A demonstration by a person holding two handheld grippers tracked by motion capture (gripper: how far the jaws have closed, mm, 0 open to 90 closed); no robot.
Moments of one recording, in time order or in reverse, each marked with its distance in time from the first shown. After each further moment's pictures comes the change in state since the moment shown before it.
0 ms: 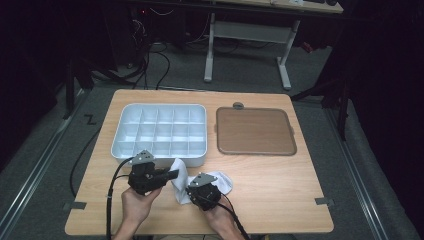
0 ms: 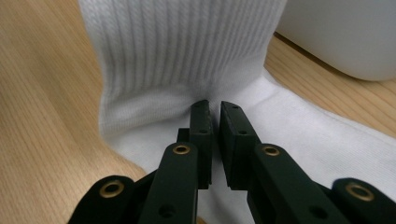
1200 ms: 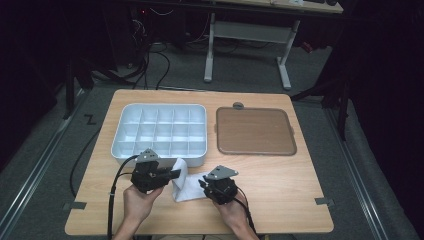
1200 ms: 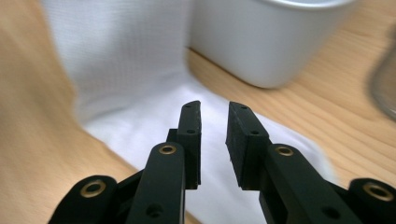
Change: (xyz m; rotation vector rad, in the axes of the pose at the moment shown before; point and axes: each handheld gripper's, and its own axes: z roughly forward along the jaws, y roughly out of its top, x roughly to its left) left arm -0.004 -0.001 0.008 0.034 0.019 0.041; right arm -0.035 -0.002 -0.048 -0.077 -0.080 0.057
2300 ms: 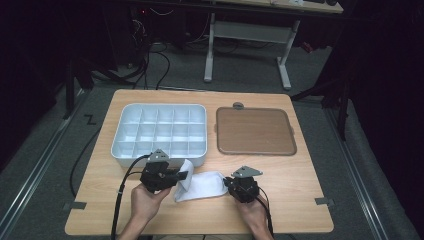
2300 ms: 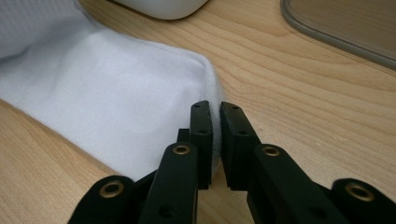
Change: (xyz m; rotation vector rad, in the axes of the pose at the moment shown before) left arm -0.011 -0.011 0.018 0.049 0.012 0.039; right arm -0.051 -0.044 -0.006 0.052 -0.061 0.127
